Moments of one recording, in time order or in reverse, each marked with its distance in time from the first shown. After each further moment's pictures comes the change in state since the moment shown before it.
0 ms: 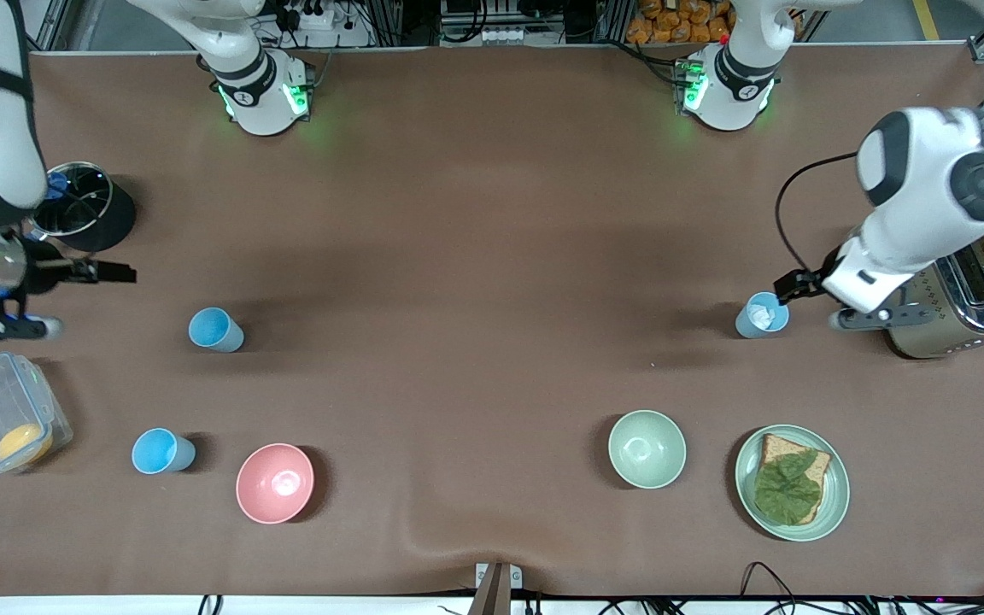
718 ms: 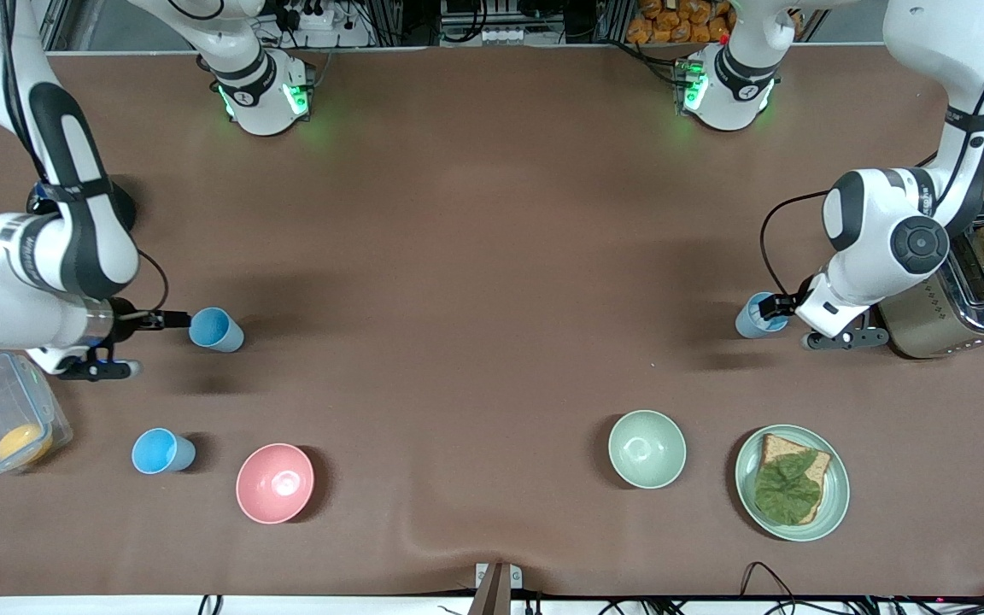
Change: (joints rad) left arm 0.061 0.168 0.001 -0.043 0.009 0.148 0.046; right arm -0.012 0.198 0.012 -0.131 0.015 0.347 -0.075
